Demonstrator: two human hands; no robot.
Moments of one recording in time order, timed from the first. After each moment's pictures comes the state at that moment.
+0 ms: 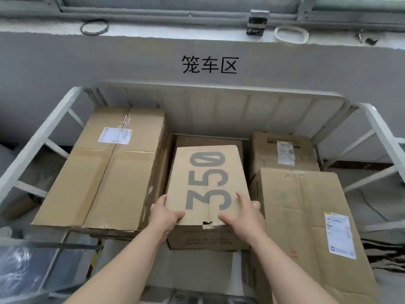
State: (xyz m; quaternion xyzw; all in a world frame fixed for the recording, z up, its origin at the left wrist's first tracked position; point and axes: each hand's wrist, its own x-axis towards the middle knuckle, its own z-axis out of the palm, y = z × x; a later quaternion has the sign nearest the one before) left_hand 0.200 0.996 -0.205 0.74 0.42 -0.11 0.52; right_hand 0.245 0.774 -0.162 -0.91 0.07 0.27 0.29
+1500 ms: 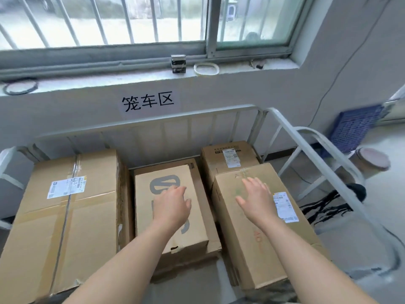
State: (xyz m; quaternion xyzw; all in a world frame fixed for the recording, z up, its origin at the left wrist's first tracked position) left_hand 0.238 0.912 -0.064 0.98 0.01 -0.05 0.17; right_hand 0.230 0.697 -0.064 -0.98 0.08 0.07 0.16
